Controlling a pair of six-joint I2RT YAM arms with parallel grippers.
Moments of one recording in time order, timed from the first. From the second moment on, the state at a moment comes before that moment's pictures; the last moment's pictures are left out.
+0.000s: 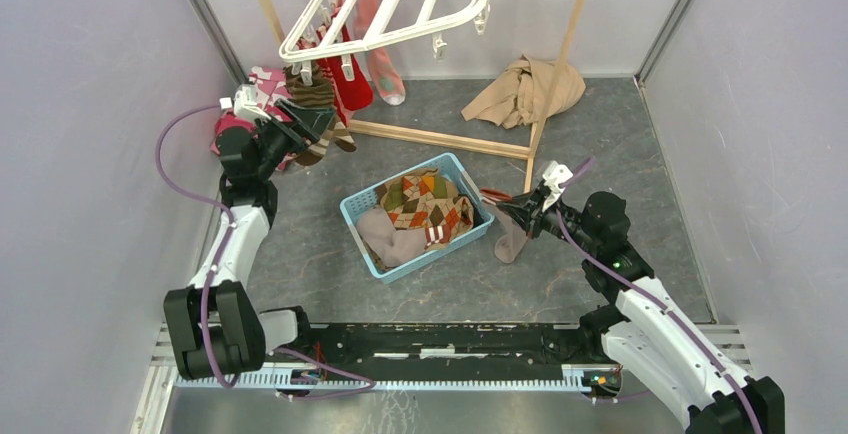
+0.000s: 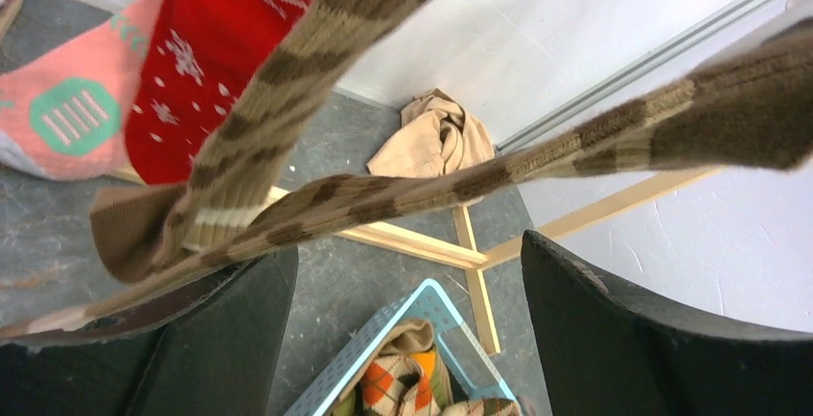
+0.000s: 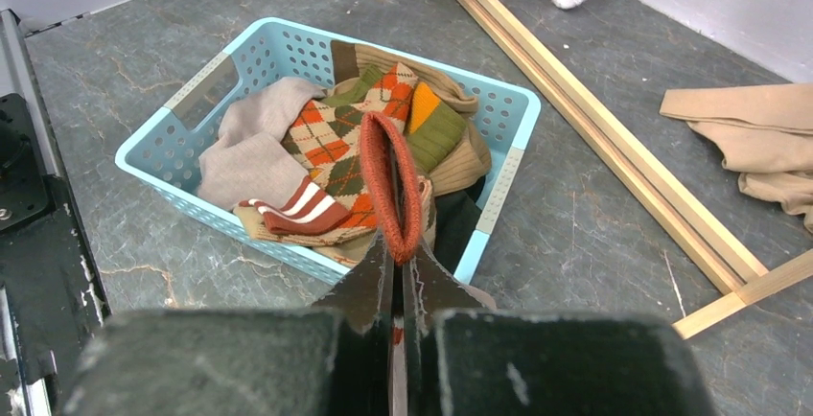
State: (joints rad) left arm 0.14 1.23 0.78 0.47 0.56 -0.77; right arm 0.40 0.72 0.43 0.18 -0.55 -0.04
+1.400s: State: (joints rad) left arm -0.13 0.66 0.67 0.45 0.88 -0.56; right arm 0.48 0.85 0.57 0.24 -0.57 -0.03
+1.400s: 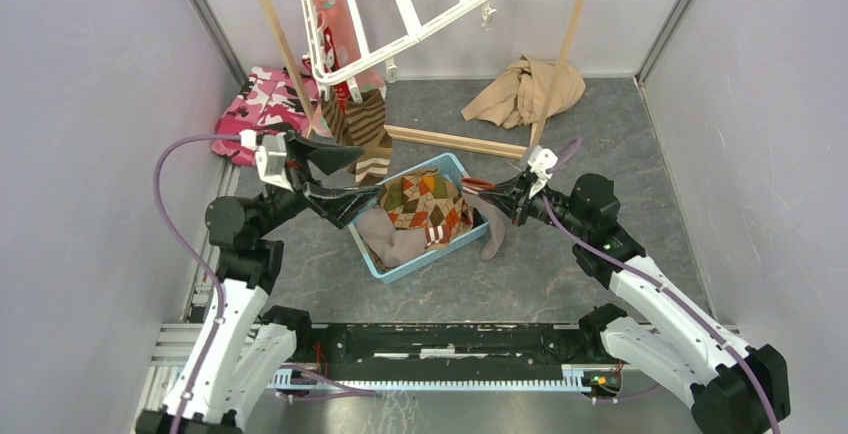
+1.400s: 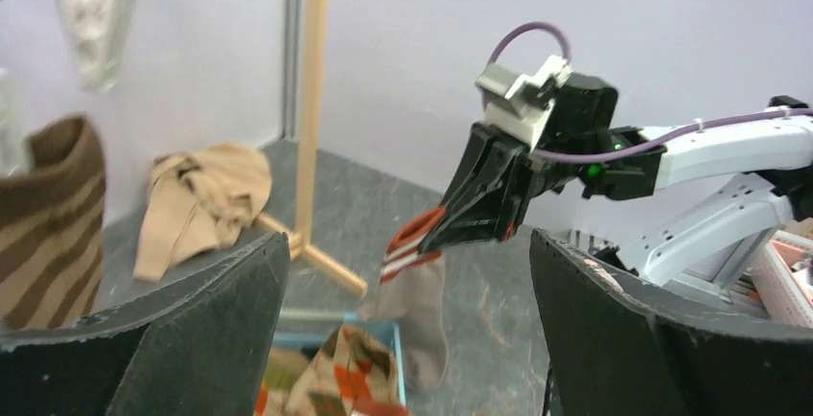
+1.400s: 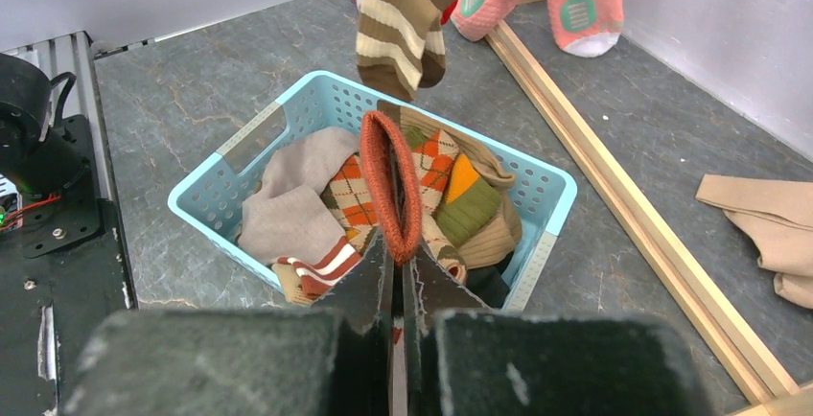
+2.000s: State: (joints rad) left arm -0.59 1.24 0.80 0.80 0.32 -0.23; right arm 0.50 0.85 0.59 0.25 -0.54 -0.05
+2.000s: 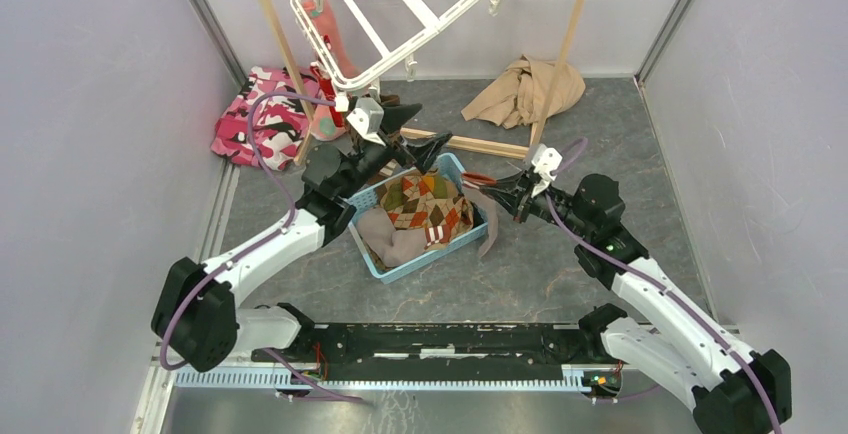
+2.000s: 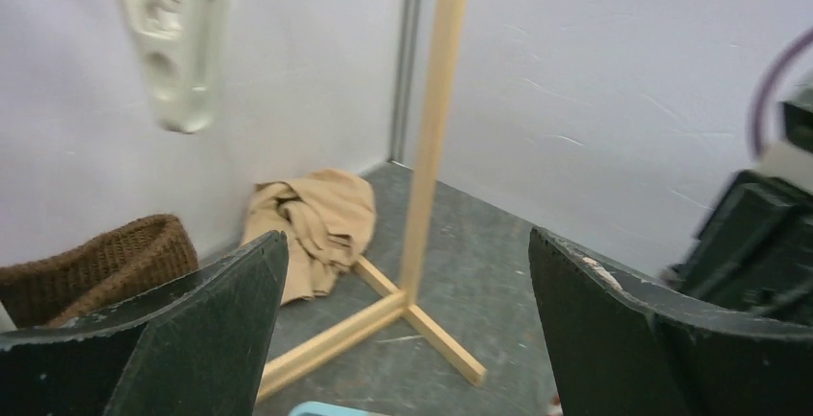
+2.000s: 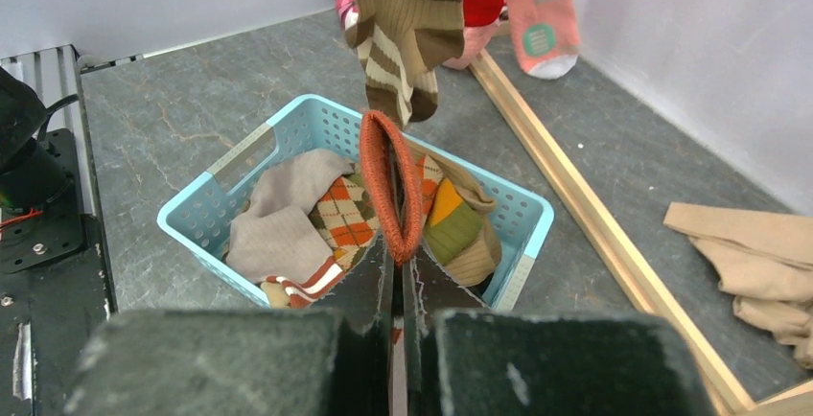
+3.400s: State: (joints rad) left arm -0.29 1.17 0.87 0.89 0.41 -0.33; right arm 0.50 0.79 0.59 0.25 -0.53 -0.08
